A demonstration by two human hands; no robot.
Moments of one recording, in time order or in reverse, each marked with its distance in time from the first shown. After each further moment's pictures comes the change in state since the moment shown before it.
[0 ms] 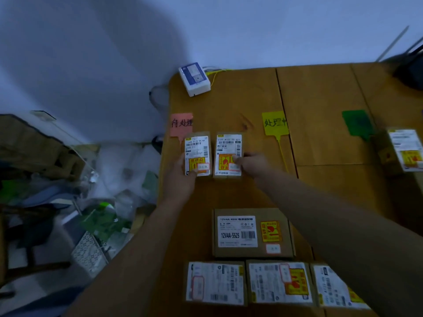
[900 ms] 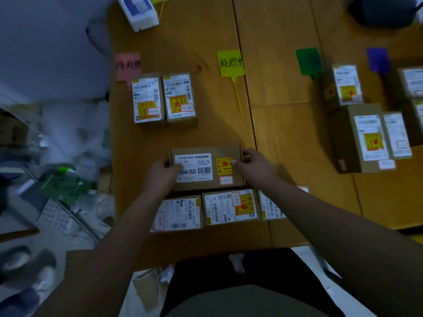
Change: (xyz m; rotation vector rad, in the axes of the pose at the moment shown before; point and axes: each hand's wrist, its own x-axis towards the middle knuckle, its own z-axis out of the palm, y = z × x) left_hand -0.116 -0.024 0.044 0.008 -0.295 -0.401; right_hand -0.111 0.133 -0.111 -0.449 0.071 -0.040
